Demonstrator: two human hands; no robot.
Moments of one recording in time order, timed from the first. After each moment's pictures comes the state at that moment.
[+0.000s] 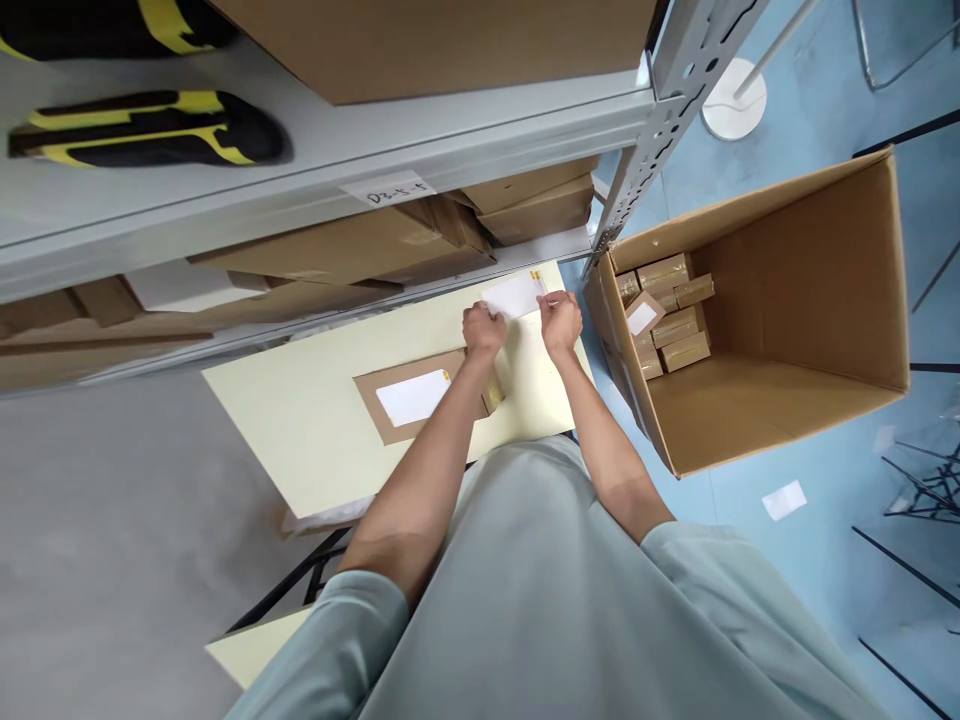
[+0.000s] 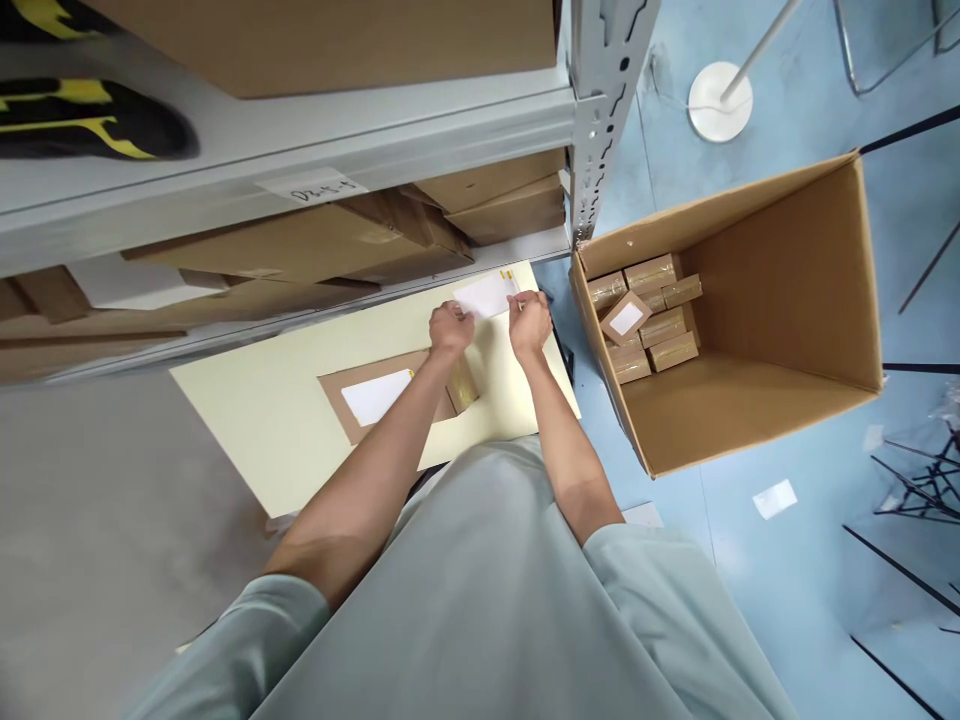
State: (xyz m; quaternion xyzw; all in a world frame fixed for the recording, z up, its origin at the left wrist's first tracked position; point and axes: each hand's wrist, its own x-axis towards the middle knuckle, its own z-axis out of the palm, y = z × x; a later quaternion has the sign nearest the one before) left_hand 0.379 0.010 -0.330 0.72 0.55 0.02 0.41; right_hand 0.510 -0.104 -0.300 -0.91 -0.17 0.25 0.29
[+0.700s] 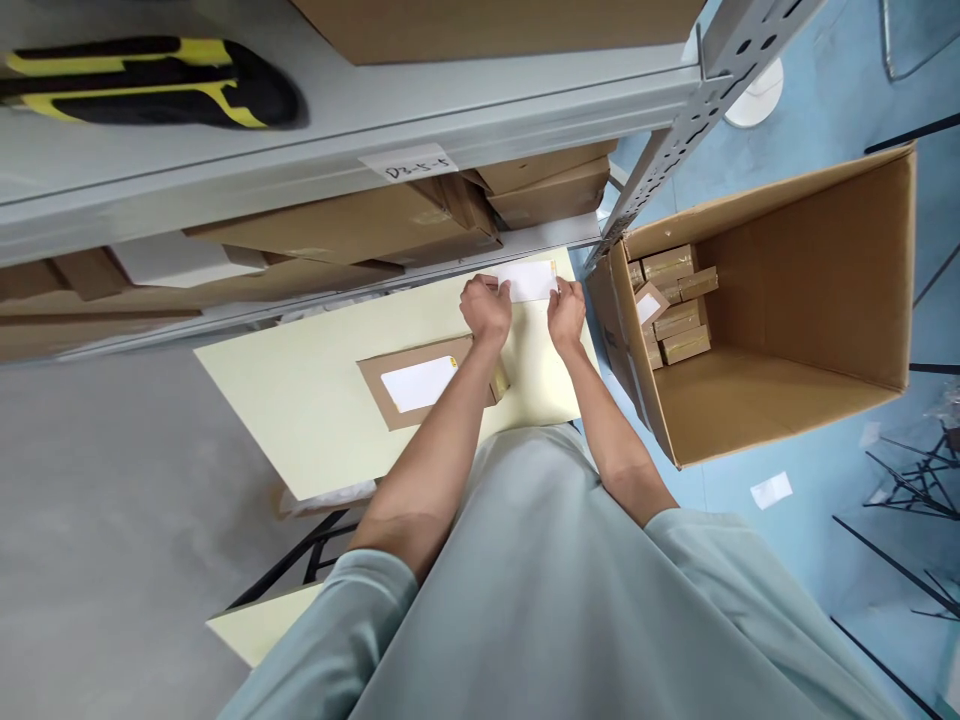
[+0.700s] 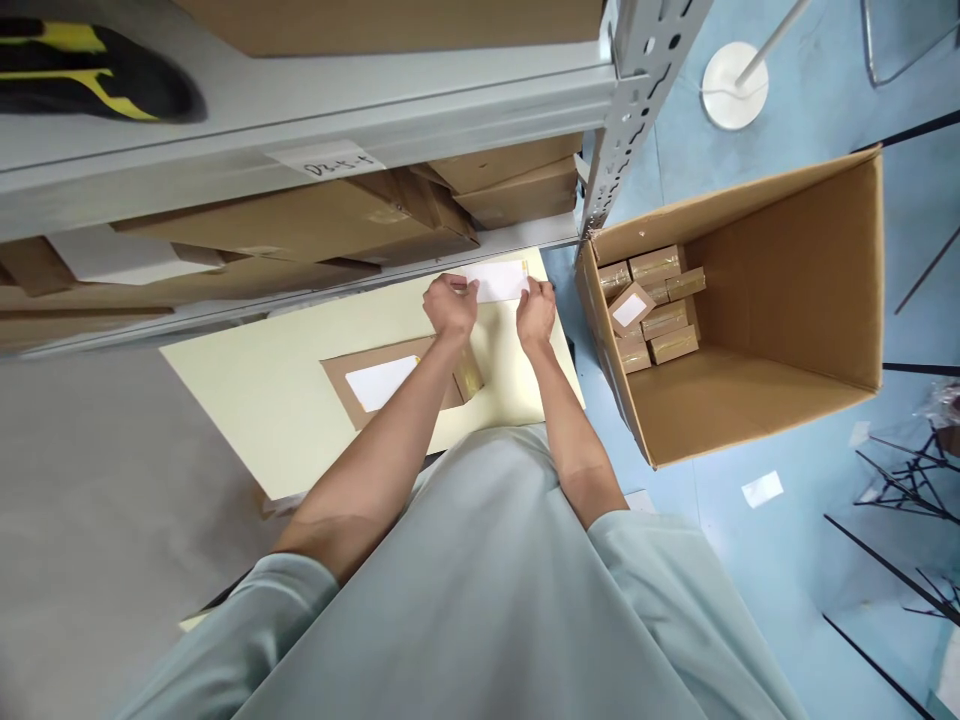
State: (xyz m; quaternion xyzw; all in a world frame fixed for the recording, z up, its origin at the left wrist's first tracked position) left_hand 0.403 0.014 -0.295 0.67 0.63 0.06 0.38; right_hand 0.507 -0.107 -0.313 -0.88 -0.23 0.26 0.31
